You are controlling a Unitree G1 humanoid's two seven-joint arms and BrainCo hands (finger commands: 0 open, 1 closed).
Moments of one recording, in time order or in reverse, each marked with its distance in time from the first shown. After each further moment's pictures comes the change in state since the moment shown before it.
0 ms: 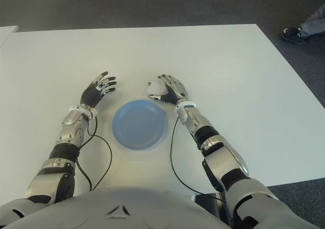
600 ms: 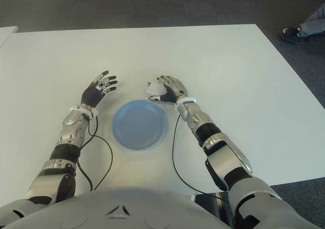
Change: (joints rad) left arm 0.010 -0.014 -0.001 -0.027 -0.011 0.002 -0.007; right arm -0.017 -0.039 0.068 -0.111 -0.061 0.148 0.177
